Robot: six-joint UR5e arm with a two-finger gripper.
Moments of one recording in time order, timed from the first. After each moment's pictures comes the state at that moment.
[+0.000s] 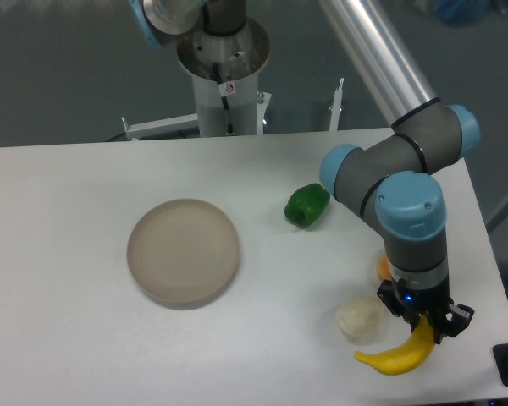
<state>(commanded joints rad) 2.35 -2.26 -1.20 -0.84 1.69 1.13</state>
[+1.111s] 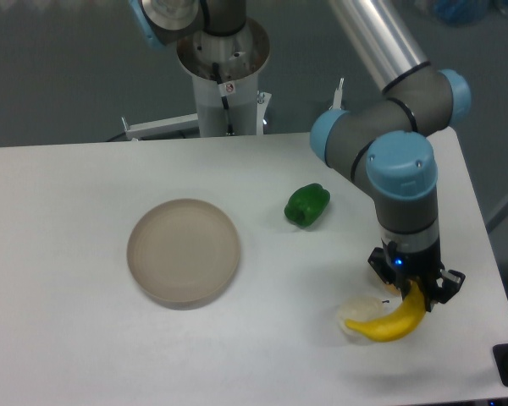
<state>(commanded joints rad) 2.37 -2.06 -1.42 -0.86 1.68 1.18</state>
